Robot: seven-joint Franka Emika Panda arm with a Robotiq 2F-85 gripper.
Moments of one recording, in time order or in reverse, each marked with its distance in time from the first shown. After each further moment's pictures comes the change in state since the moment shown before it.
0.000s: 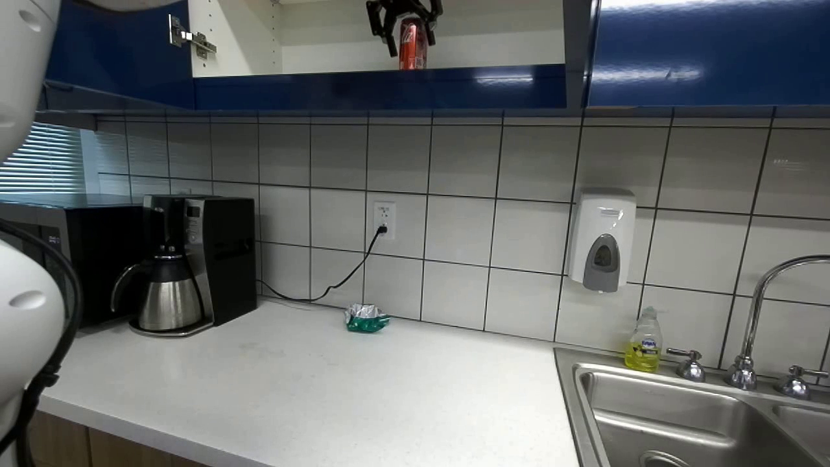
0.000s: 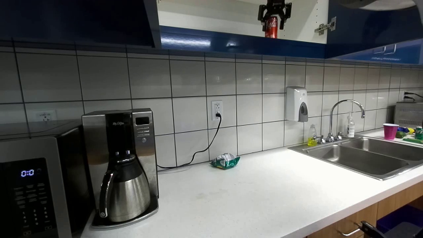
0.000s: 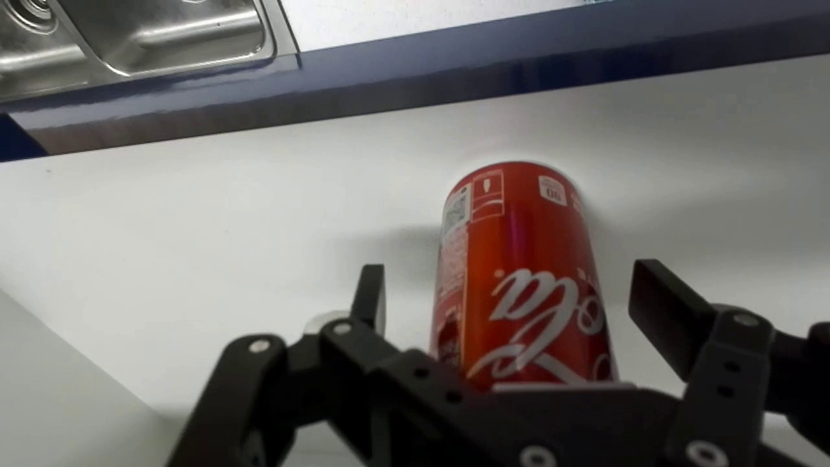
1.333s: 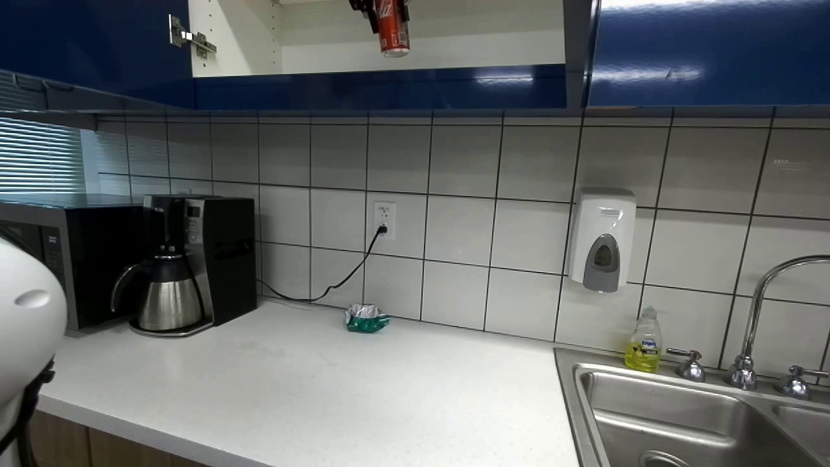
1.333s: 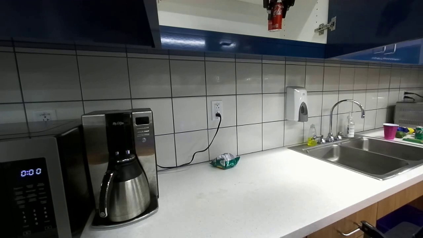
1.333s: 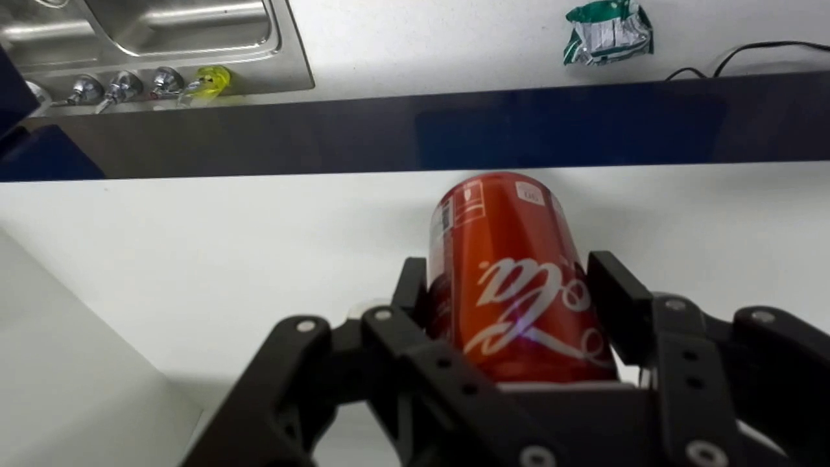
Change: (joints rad) arm 0.017 -0.263 0.077 -0.303 -0.077 0.079 -0.001
